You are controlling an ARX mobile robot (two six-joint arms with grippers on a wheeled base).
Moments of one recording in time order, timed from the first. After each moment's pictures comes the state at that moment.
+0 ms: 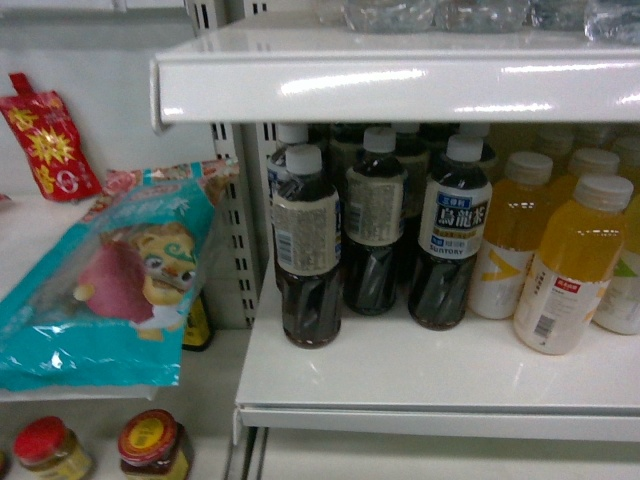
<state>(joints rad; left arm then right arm) 0.00 0.01 0.01 0.00 0.00 0.00 0.00 0.00 0.01 0.00 0.00 0.00</state>
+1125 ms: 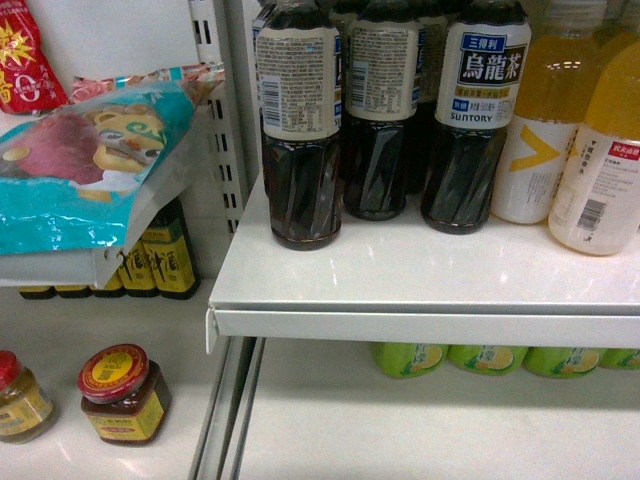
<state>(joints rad) 0.00 0.01 0.01 -0.01 0.00 0.00 0.00 0.00 0.01 -0.01 0.00 0.00</state>
